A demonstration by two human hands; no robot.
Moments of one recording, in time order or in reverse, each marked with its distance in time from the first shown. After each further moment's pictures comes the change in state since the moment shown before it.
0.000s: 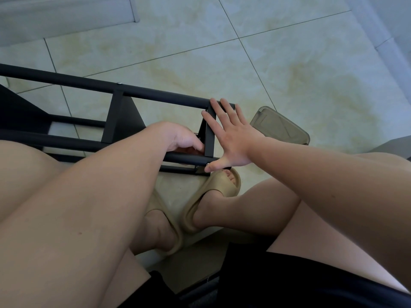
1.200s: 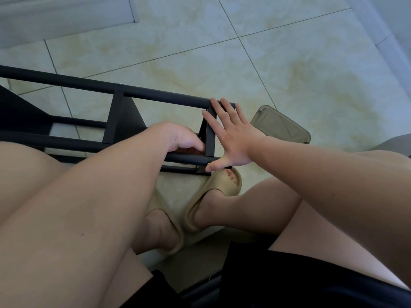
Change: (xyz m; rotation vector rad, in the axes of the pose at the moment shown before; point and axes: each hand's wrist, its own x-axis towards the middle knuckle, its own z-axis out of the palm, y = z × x) left_hand 0.000 0.001 0.001 0.016 0.034 0.006; right_hand 0.000 0.000 0.001 0.004 0.002 0.005
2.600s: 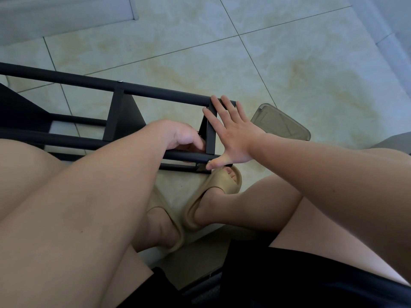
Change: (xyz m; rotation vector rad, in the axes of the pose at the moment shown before) left_hand 0.001 -0.003 -0.004 -0.073 -0.054 0.032; right_hand 0.000 -0.001 -0.001 -0.014 -0.008 -0.001
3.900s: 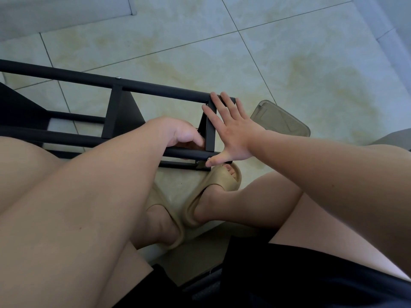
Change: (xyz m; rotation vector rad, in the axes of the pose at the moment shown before) left_hand -0.003 0.001 0.002 0.045 0.046 -0.020; right_hand 0.000 0.000 0.001 0.005 0.005 0.002
